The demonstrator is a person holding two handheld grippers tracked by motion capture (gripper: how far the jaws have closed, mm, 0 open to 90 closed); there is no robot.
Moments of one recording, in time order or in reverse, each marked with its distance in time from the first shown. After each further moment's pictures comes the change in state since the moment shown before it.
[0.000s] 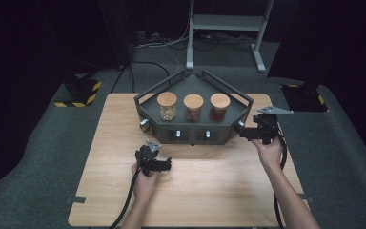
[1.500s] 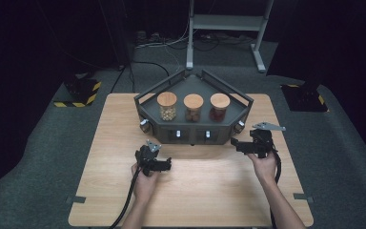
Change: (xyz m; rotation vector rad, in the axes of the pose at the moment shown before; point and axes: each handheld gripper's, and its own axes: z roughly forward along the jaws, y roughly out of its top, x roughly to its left) left arm 0.000 0.000 0.000 0.000 -0.001 0.001; right arm 0.000 -0.054 0.020 0.045 -0.015 0.016
